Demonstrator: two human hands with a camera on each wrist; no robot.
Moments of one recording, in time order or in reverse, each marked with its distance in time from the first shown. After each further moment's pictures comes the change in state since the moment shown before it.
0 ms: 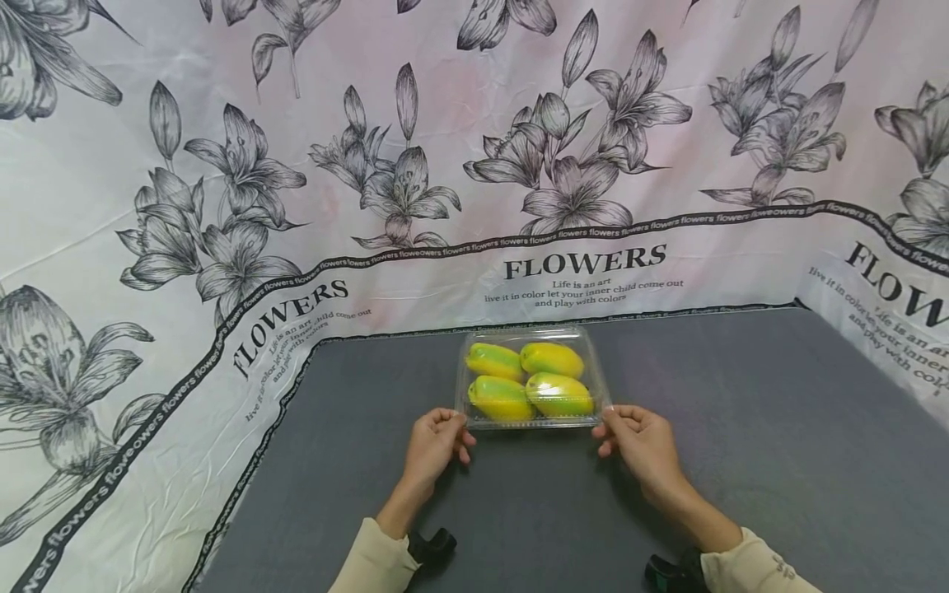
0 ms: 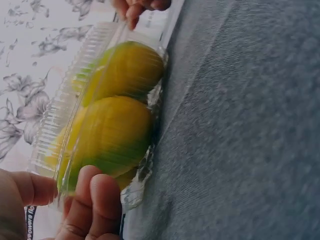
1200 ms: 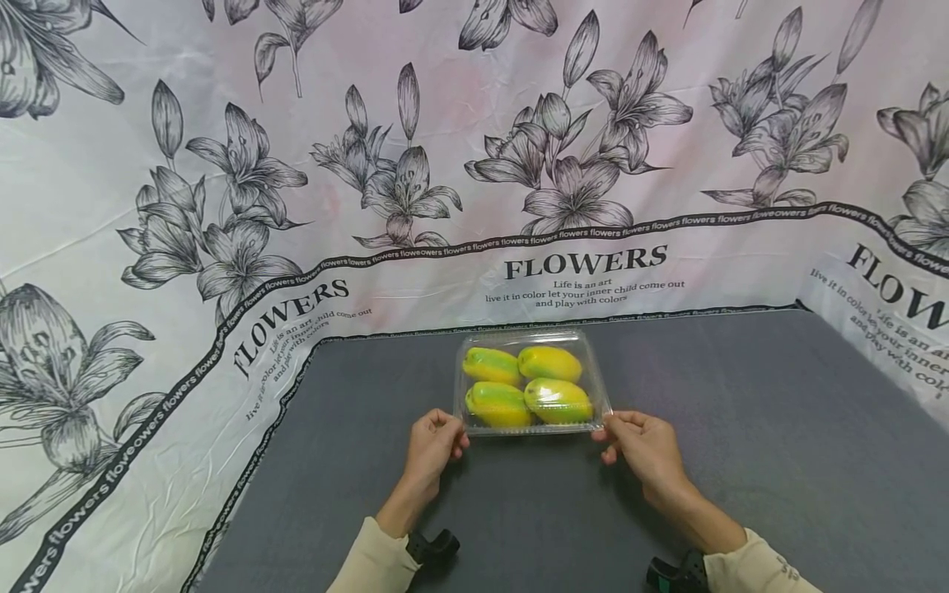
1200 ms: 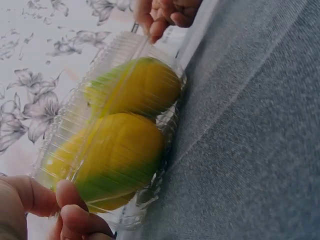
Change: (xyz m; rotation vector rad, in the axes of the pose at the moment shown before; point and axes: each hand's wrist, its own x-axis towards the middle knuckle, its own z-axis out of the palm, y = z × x) left_hand 0.000 0.000 0.004 -0.010 0.105 -0.021; right_hand -0.003 -0.004 -0.003 -0.019 -0.015 0.080
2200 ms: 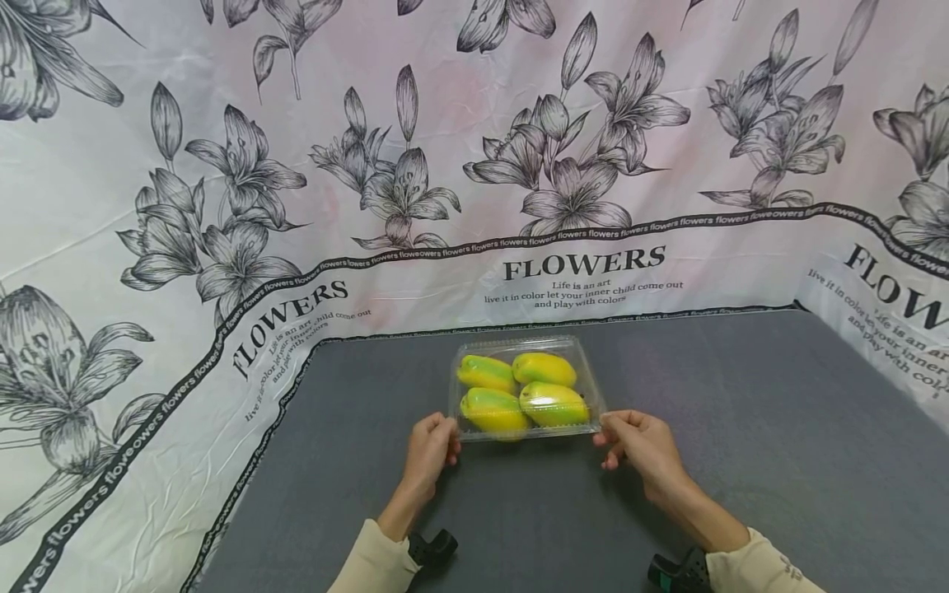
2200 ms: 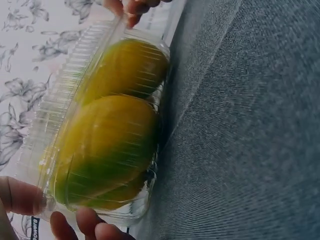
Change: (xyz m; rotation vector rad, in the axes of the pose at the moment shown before) left_hand -0.004 0.004 -0.001 0.097 0.024 0.030; right_hand 0.002 -0.003 -0.002 0.041 -0.050 0.051
